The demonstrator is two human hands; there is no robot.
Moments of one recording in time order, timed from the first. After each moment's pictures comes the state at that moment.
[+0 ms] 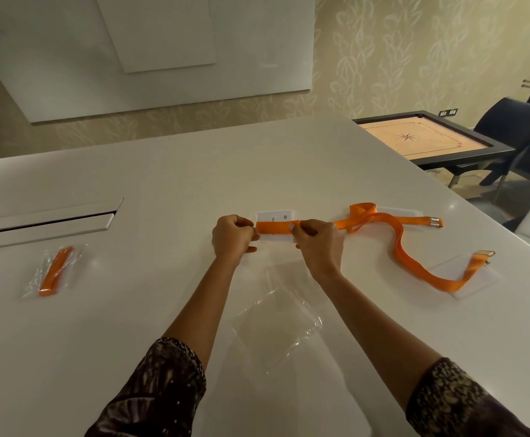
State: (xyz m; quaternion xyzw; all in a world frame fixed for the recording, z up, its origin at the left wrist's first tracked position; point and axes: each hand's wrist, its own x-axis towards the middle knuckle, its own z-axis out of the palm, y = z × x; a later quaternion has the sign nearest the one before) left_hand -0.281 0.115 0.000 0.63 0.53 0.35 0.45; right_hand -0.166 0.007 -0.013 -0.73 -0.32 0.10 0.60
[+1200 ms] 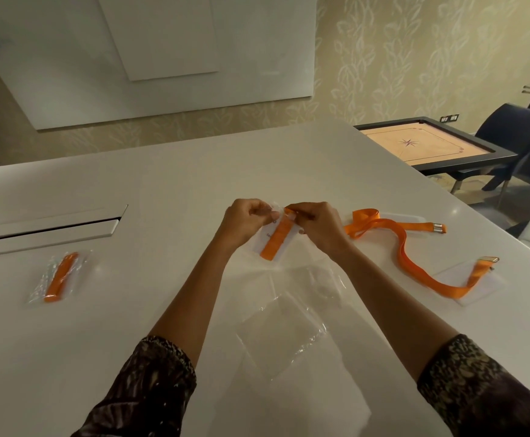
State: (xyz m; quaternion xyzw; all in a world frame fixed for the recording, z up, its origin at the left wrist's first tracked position) left_hand -0.280 0.124 0.042 0.80 0.38 0.27 0.39; right_hand -0.135 0.025 0.020 -0.70 -0.48 0.15 0.51
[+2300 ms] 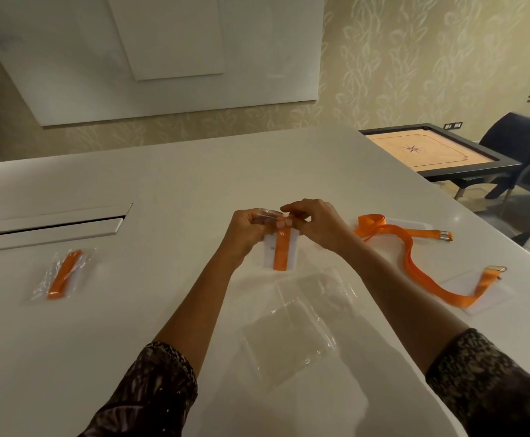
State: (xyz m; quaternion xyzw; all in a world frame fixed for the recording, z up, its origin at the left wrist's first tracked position) left_hand -0.284 0.122 0.027 0.69 0.33 0.32 0.56; right_hand -0.135 0.032 0.042 -0.70 -0.61 0.09 0.35
